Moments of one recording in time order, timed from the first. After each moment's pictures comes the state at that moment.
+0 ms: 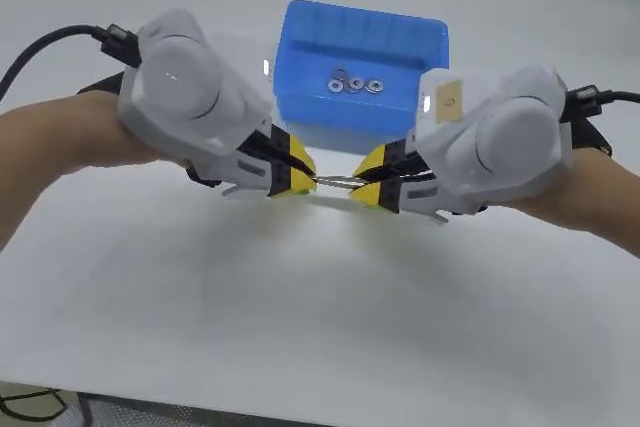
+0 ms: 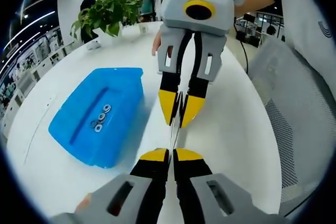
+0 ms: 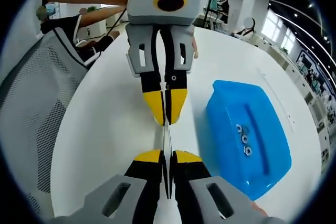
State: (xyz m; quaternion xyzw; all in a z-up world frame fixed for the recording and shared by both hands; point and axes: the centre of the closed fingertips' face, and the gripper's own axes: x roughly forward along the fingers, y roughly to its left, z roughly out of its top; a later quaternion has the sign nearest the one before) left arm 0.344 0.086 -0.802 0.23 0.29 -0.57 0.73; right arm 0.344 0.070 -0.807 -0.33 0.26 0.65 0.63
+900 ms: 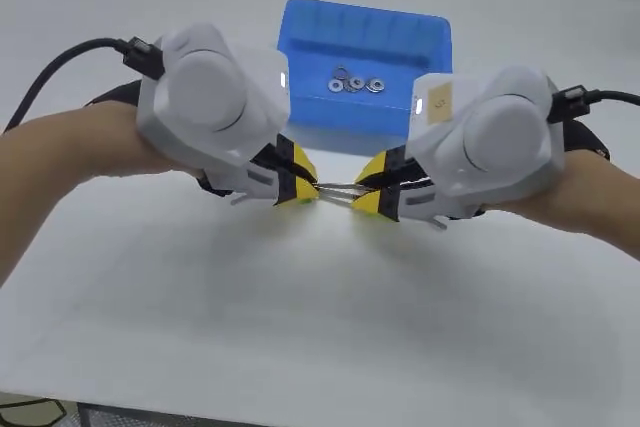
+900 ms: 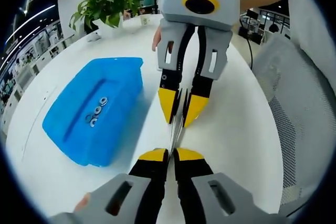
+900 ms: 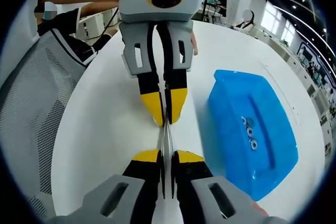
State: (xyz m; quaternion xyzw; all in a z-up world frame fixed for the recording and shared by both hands) left arm 0.344 0.085 -0.811 0.24 0.32 -0.56 0.72; right arm 0.343 0.067 -0.816 -0.33 0.28 0.65 0.62
